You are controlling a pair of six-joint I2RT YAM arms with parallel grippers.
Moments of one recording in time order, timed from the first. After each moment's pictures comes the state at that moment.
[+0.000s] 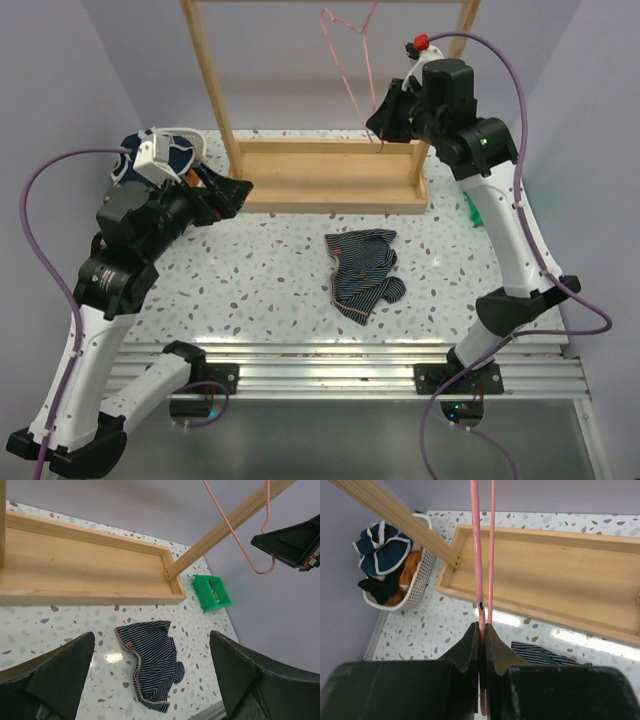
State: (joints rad) left arm -0.32 0.85 1.27 -0.57 0.11 -0.62; right arm 0.47 1.66 2.18 -0.92 -0.02 0.41
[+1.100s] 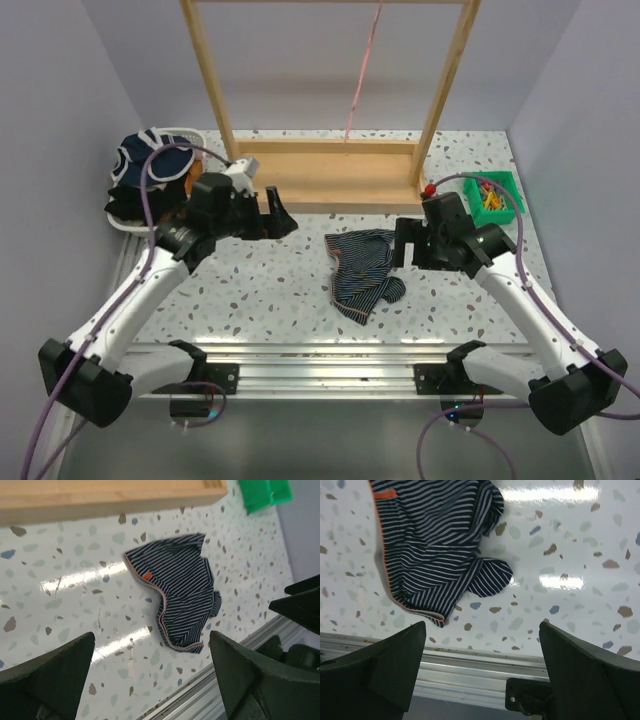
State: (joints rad) left arm -0.40 1.10 1.08 -0.51 0.25 -0.50; right arm 0.44 1.09 1.11 -0.98 0.07 0.46
